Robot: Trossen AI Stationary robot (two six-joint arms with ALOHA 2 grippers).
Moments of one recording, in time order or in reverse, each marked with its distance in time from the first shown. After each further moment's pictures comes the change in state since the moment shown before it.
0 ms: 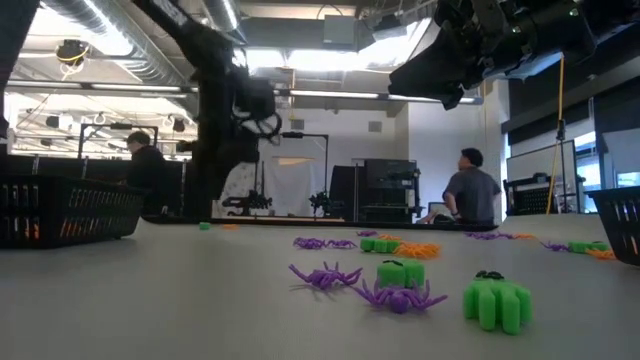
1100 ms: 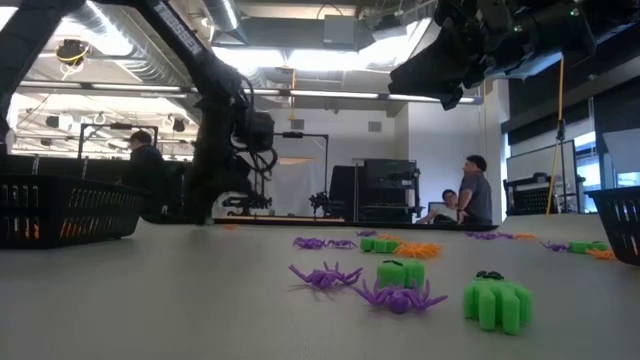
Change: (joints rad) left arm 0.048 0.129 -0.006 -0.024 0.009 -0.028; right arm 0.000 0.000 0.000 0.000 -0.034 0.005
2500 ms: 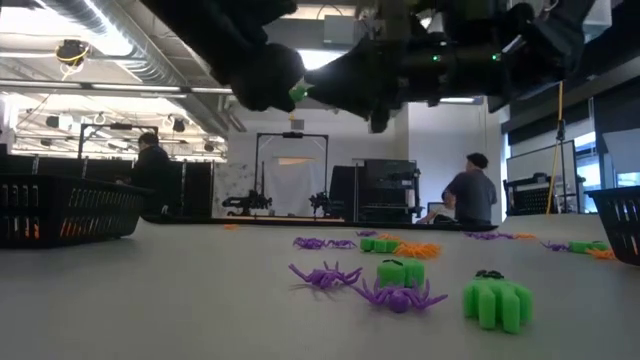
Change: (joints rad) left arm -1.032 -0.156 -0.097 0.541 -0.931 -0.017; right arm -0.001 0.534 0.146 0.627 -0.024 0.066
